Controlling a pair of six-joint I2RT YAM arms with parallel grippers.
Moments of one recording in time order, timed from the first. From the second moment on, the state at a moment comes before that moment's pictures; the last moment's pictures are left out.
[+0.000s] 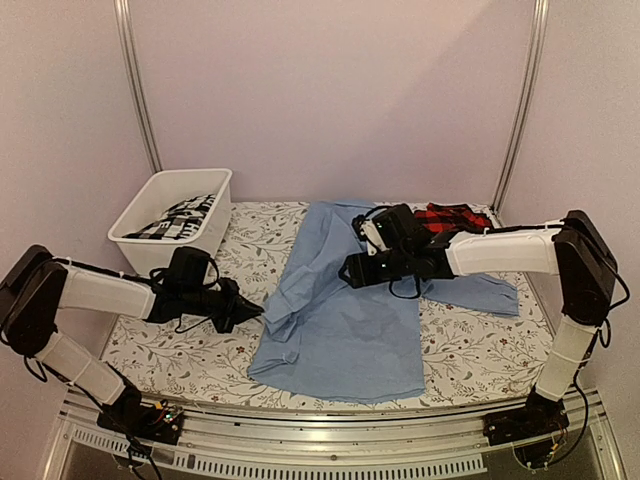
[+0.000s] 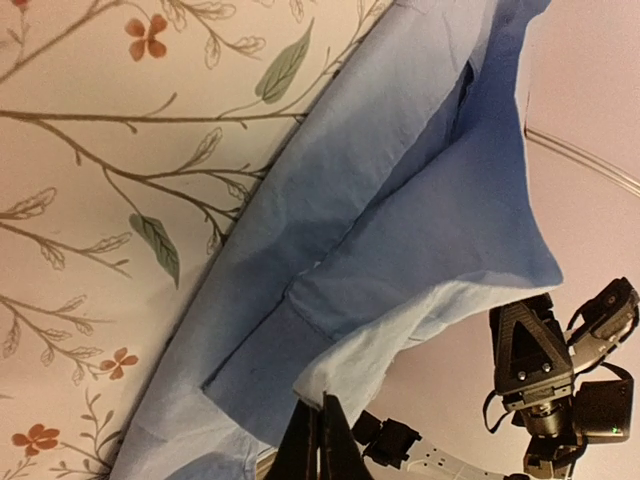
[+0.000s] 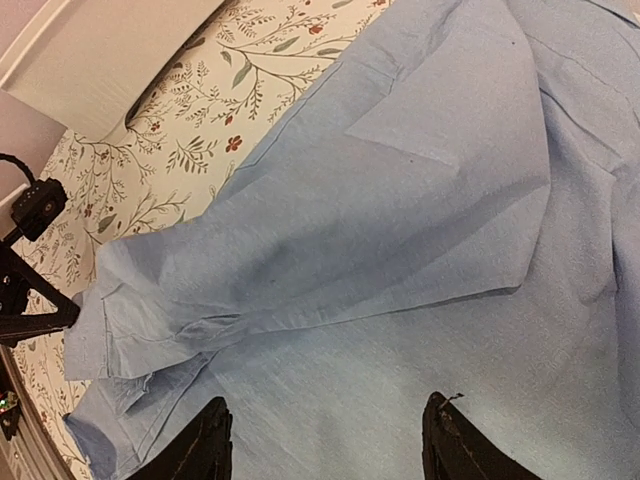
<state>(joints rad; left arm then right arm) -0.50 1.45 0.52 0.21 0.49 -1.43 0.79 1.80 1.20 -0.12 -0.03 0.39</state>
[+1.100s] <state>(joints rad) -0.43 1.49 0.64 -0.16 0.62 -0.97 0.83 1.96 1.36 -0.21 0.02 0.38</state>
